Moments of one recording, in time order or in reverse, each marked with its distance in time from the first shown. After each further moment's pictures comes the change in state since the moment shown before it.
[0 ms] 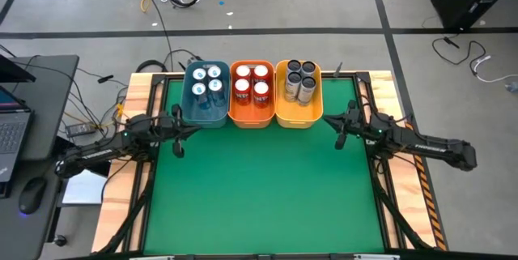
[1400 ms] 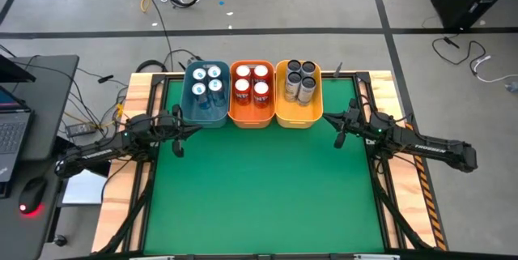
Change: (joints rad) left arm 0.000 0.006 0.000 0.004 -0.020 -0.121; right arm -0.030 0.010 0.000 0.003 0.043 -0.041
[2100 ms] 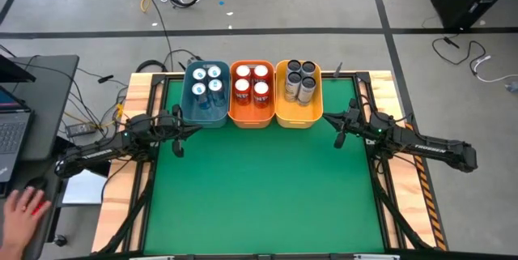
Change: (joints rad) left arm 0.000 0.000 0.000 0.000 0.000 0.000; right arm 0.000 0.000 0.000 0.000 0.000 0.000
